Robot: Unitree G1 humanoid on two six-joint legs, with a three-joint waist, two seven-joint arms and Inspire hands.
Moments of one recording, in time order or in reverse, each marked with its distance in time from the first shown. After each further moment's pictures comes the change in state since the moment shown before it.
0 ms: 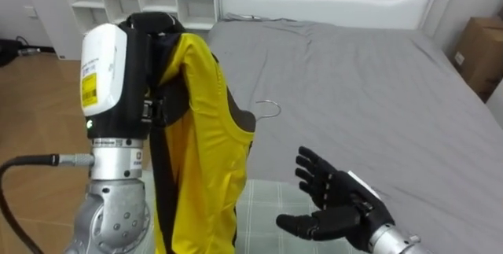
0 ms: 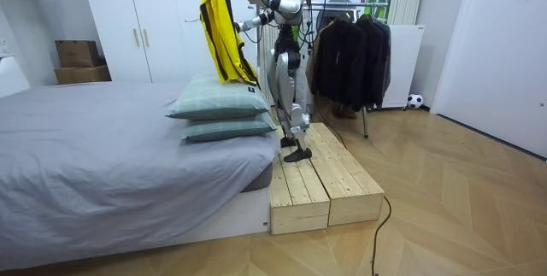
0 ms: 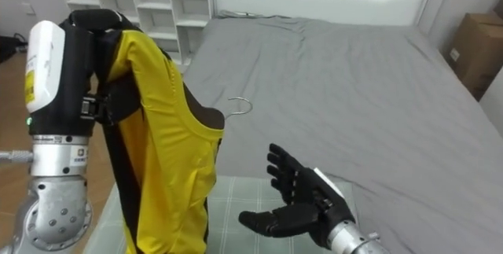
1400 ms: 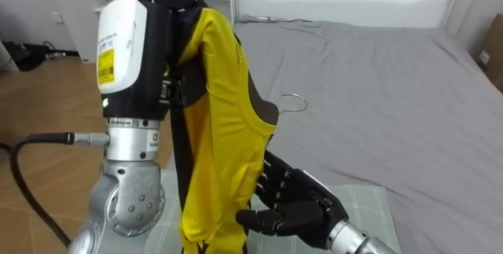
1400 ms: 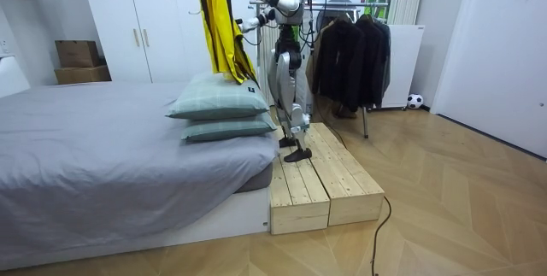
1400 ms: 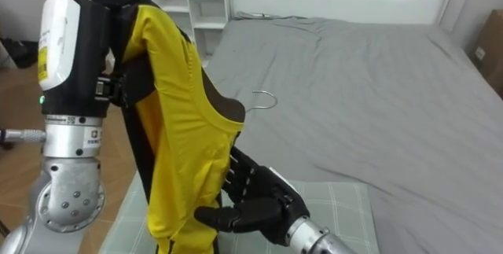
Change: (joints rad) left arm -0.089 -0.066 0.002 -0.024 0.039 0.001 -0.037; right arm -0.150 0.098 0.115 0.186 0.251 0.001 0.105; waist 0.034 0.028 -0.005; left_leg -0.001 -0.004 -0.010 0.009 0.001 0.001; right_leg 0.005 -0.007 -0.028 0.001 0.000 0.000
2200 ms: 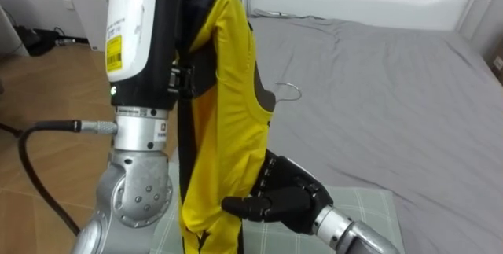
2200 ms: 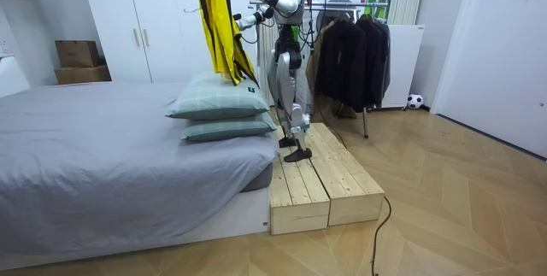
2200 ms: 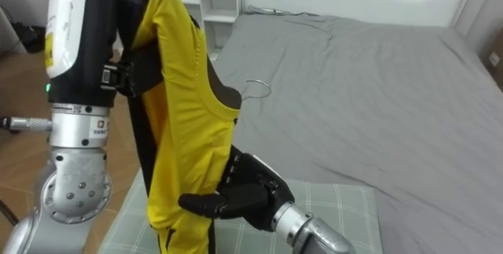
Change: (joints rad) left arm -0.048 -0.021 -0.005 0.000 0.002 0.005 -0.033; right arm -0.088 0.012 0.056 0.005 0.133 0.009 -0.002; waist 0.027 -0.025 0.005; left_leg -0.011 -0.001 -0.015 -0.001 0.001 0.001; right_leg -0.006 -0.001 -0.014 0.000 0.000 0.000
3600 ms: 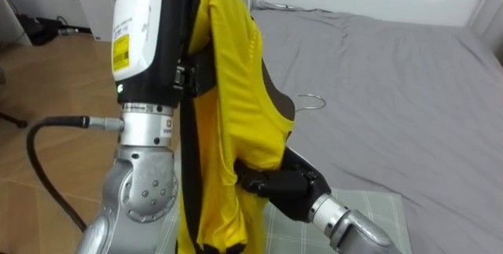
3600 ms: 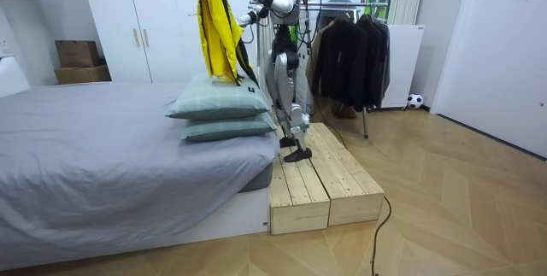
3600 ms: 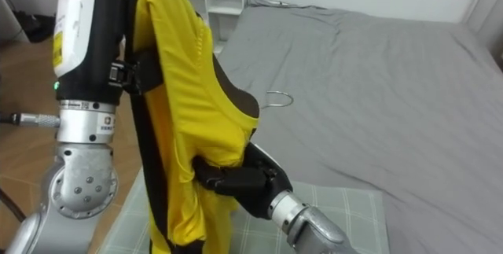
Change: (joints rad) left arm -0.013 0.007 -0.034 0.011 -0.003 0.084 -0.006; right arm -0.021 -0.006 0.001 0.002 0.043 0.012 -0.065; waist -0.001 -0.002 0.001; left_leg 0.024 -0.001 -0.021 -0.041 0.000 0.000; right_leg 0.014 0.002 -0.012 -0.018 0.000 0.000
